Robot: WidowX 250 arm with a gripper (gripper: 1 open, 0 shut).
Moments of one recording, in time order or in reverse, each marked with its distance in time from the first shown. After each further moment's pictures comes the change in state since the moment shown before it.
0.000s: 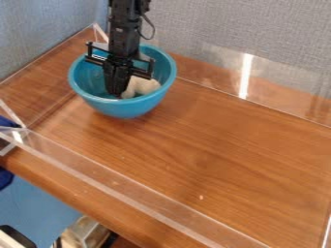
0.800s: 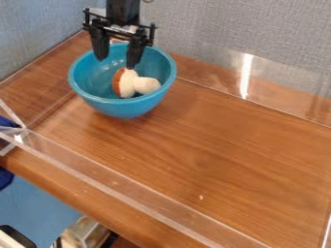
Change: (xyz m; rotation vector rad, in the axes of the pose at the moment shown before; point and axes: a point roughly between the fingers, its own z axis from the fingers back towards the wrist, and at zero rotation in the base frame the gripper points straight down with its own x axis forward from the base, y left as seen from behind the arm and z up) arm 0.001 0.002 0.051 -0.013 -0.118 -0.002
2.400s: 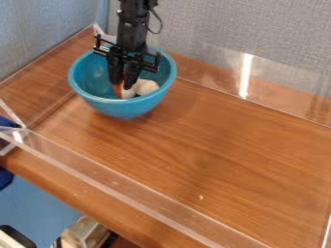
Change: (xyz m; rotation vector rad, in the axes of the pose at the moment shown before) arm 0.015 -0.005 -0.048 0.050 0.051 -0.001
